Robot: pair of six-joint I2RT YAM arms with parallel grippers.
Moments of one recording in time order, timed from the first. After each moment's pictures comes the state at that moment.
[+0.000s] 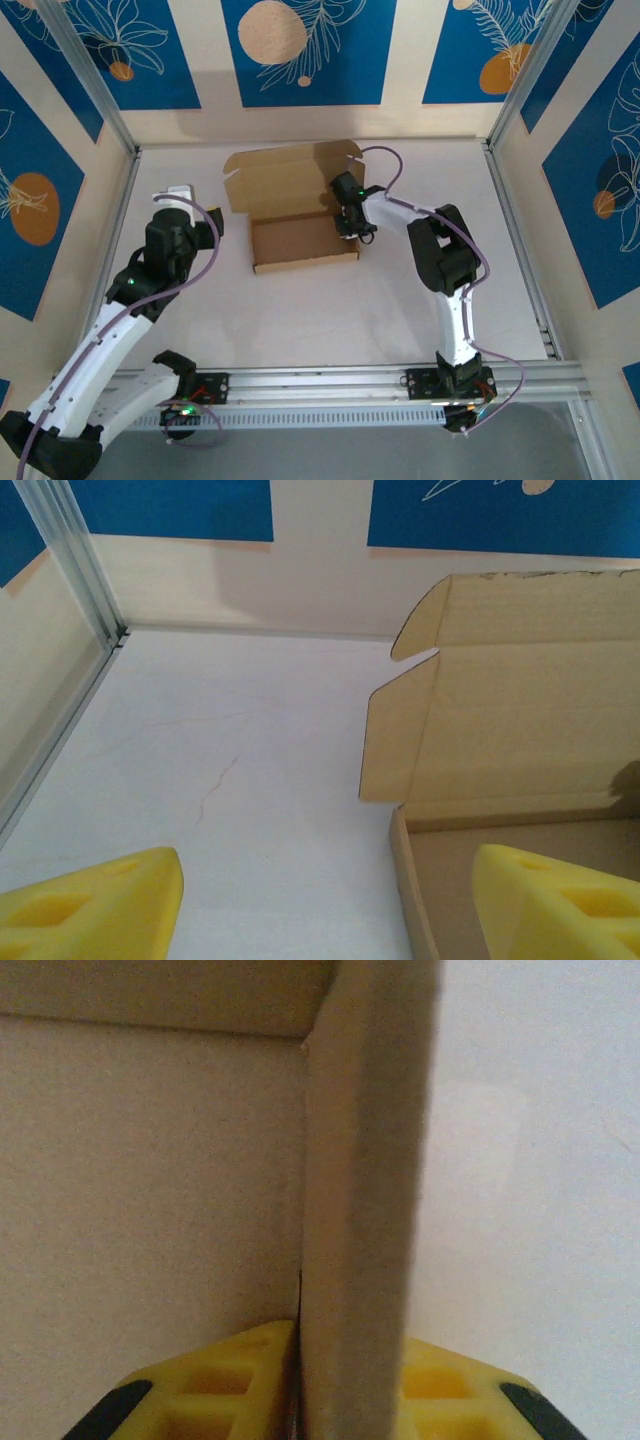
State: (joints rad) left arm -0.43 0.83 0.90 -0.48 -0.44 -0.24; right arm 0.53 2.09 1.49 -0.68 0.18 0.29
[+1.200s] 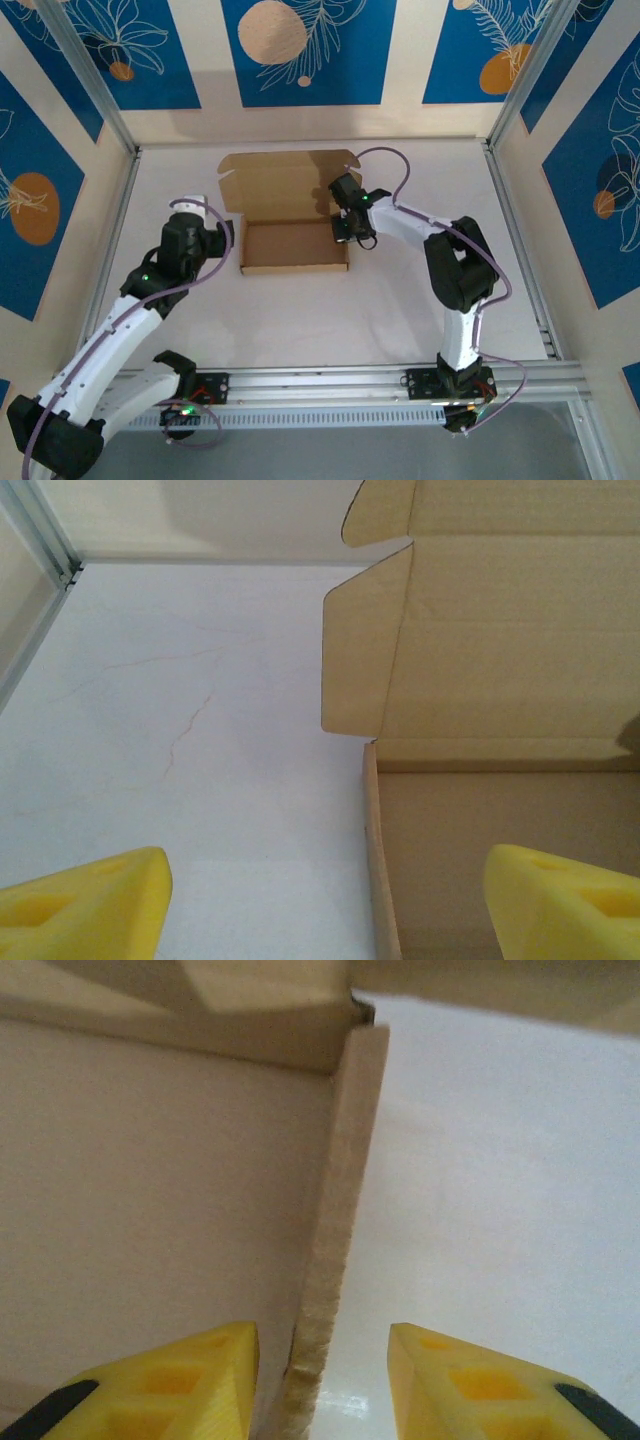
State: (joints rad) left arm -0.43 0.88 0.81 -0.47 -0.38 -0.26; right arm 0.56 1.92 1.39 -0.69 0.11 0.34
